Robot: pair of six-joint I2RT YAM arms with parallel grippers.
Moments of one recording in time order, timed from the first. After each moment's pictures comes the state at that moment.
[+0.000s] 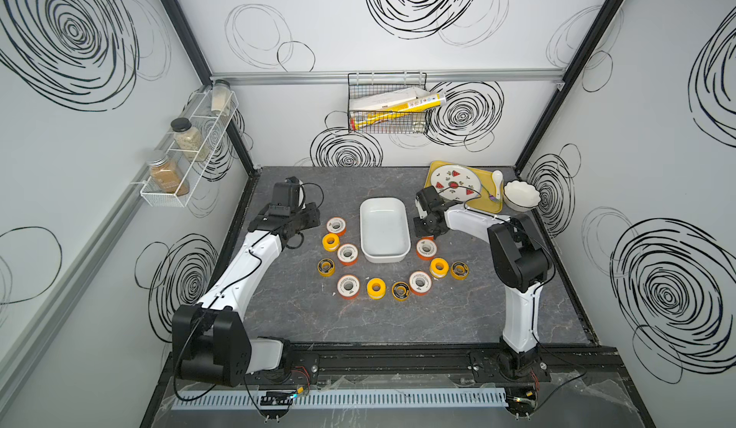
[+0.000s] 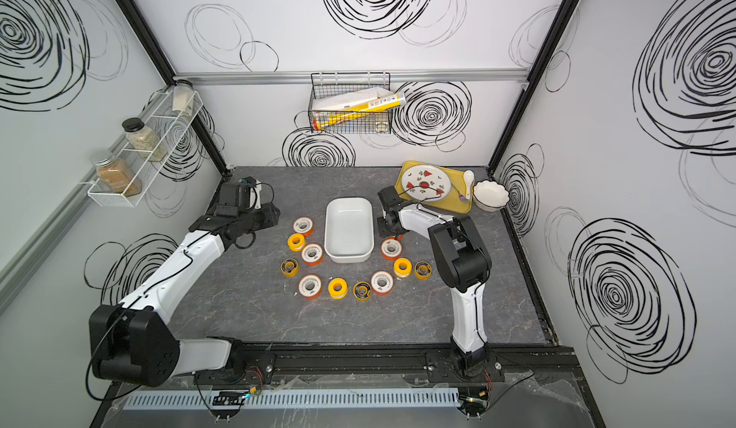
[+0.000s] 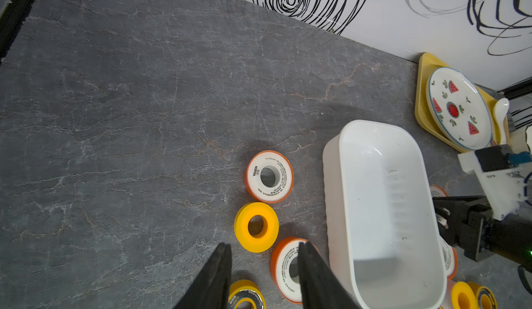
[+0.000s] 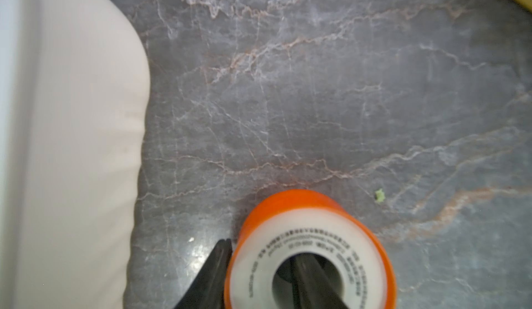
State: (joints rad) left arm -0.08 1.34 1.07 -0.50 0.09 -0.34; right arm 0.47 2.04 1.39 -0.49 0.09 0.23
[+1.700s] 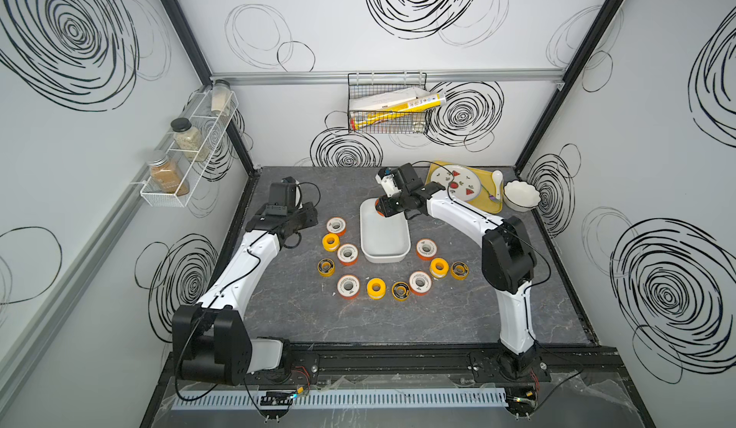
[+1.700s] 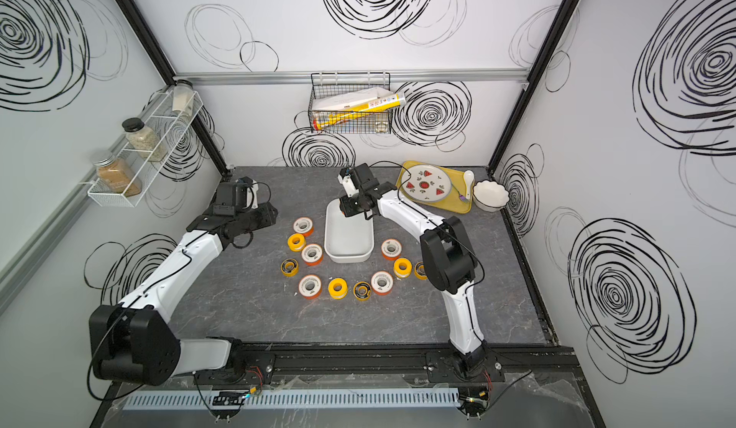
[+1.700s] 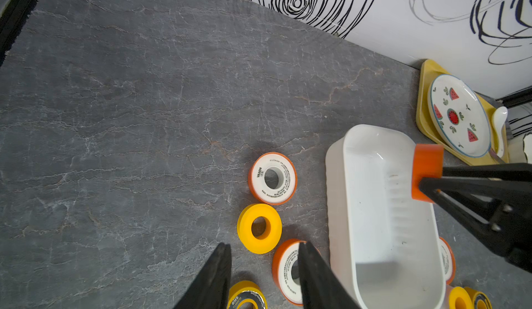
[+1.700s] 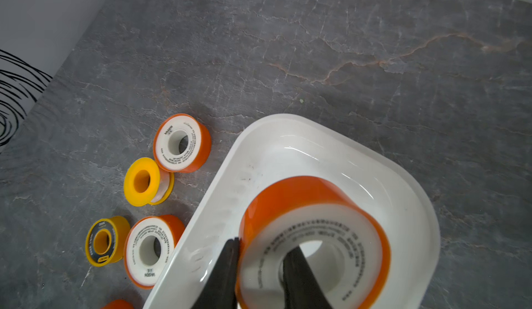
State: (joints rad) left arm -0.05 1.35 1.07 -0.50 0.11 -0.35; right arm 0.61 2.11 1.78 -0.53 -0.17 0.17
